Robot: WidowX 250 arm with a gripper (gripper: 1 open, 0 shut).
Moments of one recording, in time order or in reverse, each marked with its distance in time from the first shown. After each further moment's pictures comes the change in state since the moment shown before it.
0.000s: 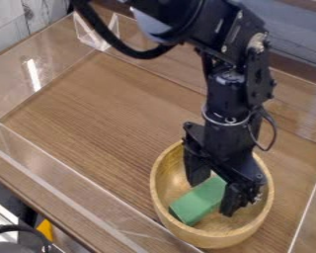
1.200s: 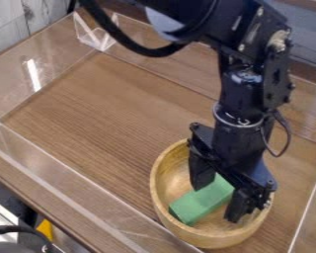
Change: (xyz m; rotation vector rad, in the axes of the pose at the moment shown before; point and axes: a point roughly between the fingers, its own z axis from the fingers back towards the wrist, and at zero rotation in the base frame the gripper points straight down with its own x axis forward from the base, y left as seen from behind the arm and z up) arm -0.005 -0.012 0.007 0.023 0.048 -0.010
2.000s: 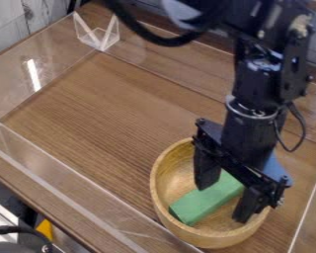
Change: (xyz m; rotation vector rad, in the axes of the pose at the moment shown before) arm -0.006 -0.017 0.013 -0.003 0.058 0.000
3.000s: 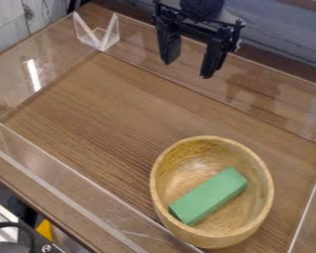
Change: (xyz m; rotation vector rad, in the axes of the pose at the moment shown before) arm 0.047 0.127 0.078 0.048 -0.113 0.347
